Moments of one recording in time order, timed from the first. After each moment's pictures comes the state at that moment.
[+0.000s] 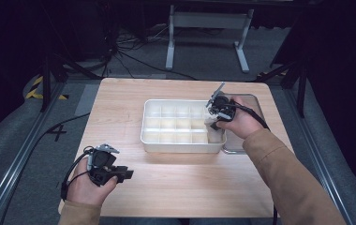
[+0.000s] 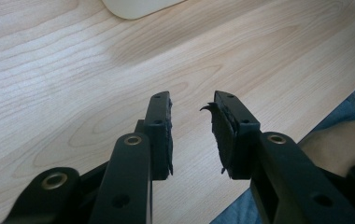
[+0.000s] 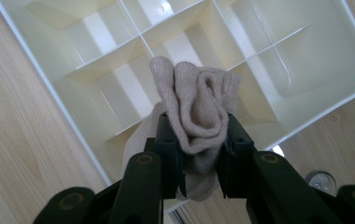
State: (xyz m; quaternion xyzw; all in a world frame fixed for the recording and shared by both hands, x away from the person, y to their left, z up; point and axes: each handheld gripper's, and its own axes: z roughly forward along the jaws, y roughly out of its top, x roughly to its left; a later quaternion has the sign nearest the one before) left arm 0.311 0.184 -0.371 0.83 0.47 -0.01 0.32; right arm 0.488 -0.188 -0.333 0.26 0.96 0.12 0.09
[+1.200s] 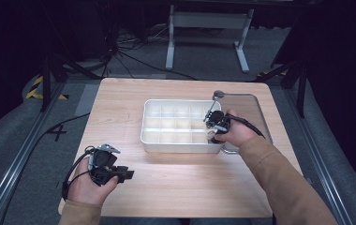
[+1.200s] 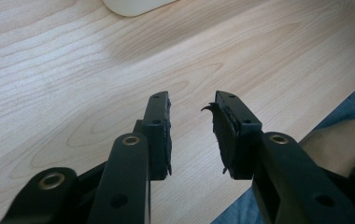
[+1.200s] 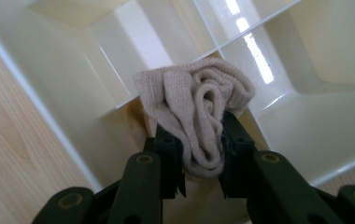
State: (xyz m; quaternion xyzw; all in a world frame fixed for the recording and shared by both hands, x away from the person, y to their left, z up) left arm 0.313 0.183 -0.374 0.83 0.46 -0.01 0.31; right arm 0.487 -0.188 -0.388 0.26 0.96 0.05 0.03
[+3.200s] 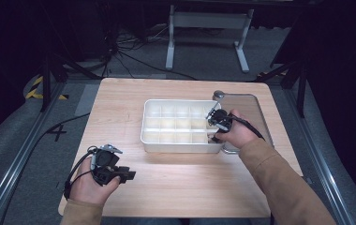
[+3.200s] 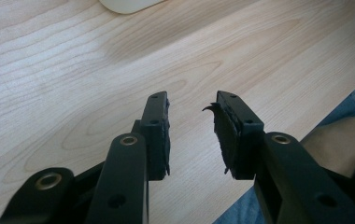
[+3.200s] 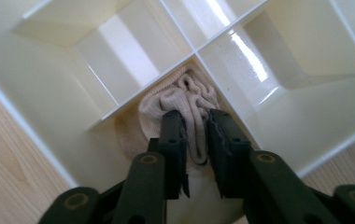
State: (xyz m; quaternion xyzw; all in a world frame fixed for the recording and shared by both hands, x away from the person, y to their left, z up) left arm 0.315 0.179 -0.377 0.83 0.46 -0.01 0.31; right arm 0.486 -0.196 -0.386 0.31 0.94 0.09 0.04
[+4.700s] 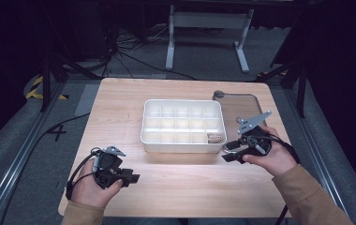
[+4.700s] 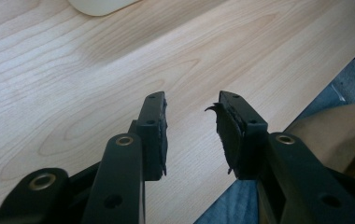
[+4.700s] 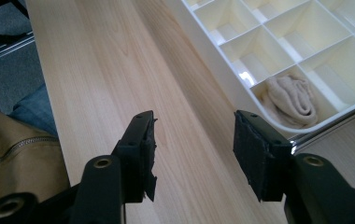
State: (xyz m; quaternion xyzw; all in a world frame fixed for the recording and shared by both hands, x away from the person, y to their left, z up) left arm 0.308 0.170 -0.372 0.85 0.43 -0.03 0.31; right arm 0.372 -0.253 -0.331 0.24 0.91 0.32 0.02
